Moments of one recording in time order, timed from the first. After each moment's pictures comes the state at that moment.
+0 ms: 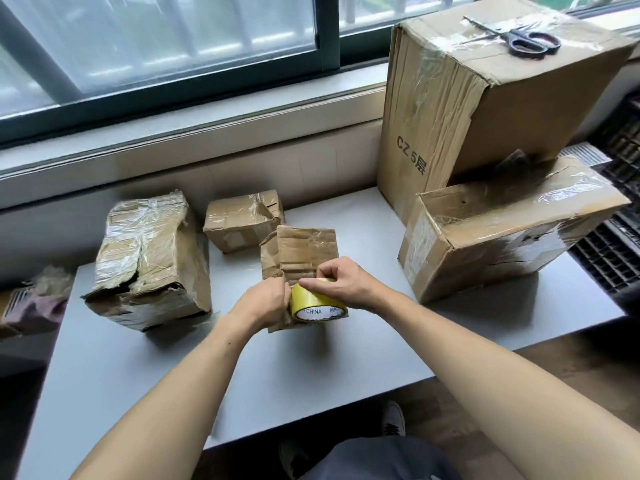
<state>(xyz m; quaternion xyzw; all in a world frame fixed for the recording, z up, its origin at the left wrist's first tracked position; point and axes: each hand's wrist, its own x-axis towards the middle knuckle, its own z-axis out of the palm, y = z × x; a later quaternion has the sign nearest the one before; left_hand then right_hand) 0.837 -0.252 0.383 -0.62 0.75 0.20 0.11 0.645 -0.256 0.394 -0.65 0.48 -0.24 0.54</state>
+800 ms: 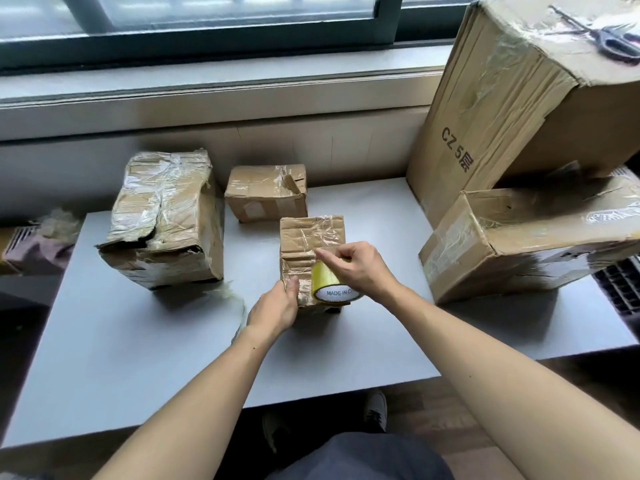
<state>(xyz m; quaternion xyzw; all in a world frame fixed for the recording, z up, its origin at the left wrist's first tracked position) 0.855 -0.208 0.321 -0.78 0.52 0.35 -0.06 0.676 -0.264 0.382 -0.65 0.56 -0.24 0.45</state>
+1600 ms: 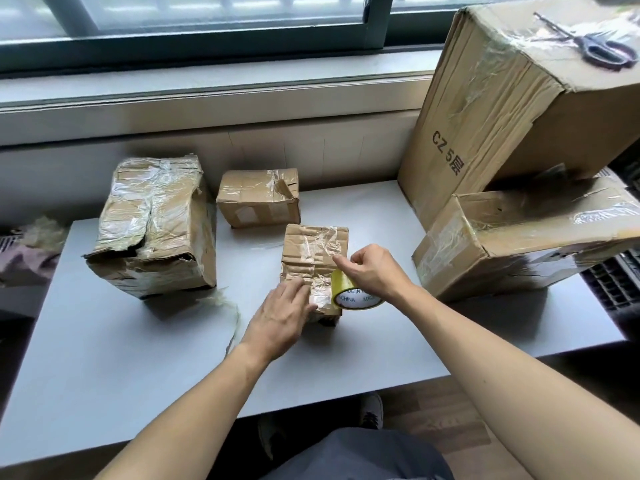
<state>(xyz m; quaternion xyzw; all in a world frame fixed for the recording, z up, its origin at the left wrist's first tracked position) 0.856 -0.193 0.303 -0.58 0.80 0.06 -0.14 0.650 -0.273 0.387 -0.67 0.63 -0.13 0.36</state>
